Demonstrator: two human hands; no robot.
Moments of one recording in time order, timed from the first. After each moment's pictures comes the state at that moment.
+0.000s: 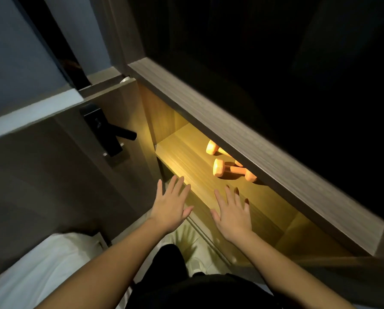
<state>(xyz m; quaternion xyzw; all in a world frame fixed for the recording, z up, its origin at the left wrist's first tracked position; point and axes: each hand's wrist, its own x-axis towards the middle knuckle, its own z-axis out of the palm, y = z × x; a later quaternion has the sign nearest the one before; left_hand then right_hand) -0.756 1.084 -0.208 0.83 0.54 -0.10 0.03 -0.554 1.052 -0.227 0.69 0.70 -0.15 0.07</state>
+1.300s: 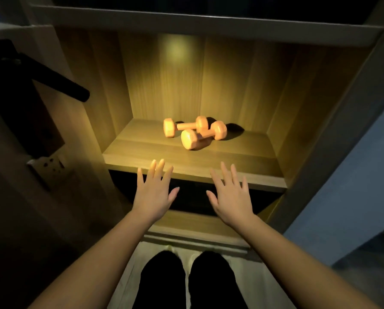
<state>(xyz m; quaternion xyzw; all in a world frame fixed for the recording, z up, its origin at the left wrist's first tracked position) -0.851 1.163 -0.405 0.94 0.33 0.10 -0.03 -0.695 1.010 -0.405 0.87 0.49 0.05 -0.06</state>
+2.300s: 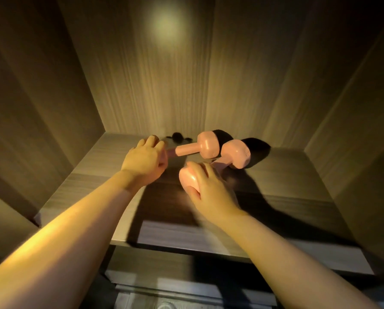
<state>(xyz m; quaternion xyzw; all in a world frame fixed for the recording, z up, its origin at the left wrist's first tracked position) -0.649 1.417 -0.410 0.95 0.28 0.09 0.00 -0.555 1.237 -0.442 0.81 0.54 0.03 -0.23</state>
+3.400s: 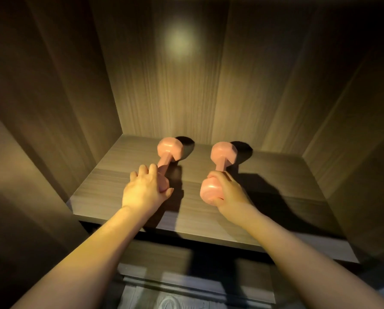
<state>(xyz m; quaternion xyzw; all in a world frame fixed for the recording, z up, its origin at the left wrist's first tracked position) -0.727 1.349 -0.415 0.89 0.43 0.12 0.10 -0.568 1.197 -0.410 0.84 0.43 -0.21 -0.26</state>
